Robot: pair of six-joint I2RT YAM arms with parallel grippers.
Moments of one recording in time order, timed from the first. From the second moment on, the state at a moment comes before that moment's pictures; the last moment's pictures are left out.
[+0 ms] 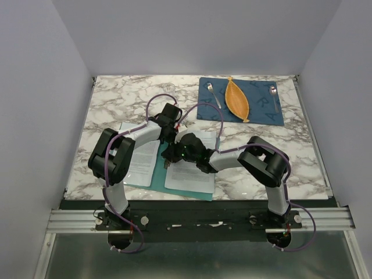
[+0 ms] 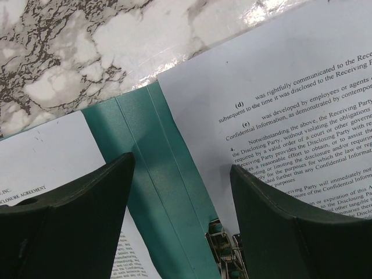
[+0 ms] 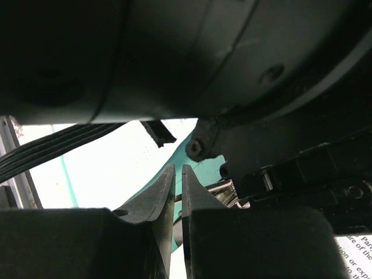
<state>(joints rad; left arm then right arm) -0.50 1.83 1.15 -0.34 -0.06 0.05 0.97 2.00 1.01 0.64 -0.05 0.52</state>
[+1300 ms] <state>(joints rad) -0.49 1.82 1.15 -0.36 -0.06 0.07 1.07 2.05 0.96 0.71 -0.02 0.57</state>
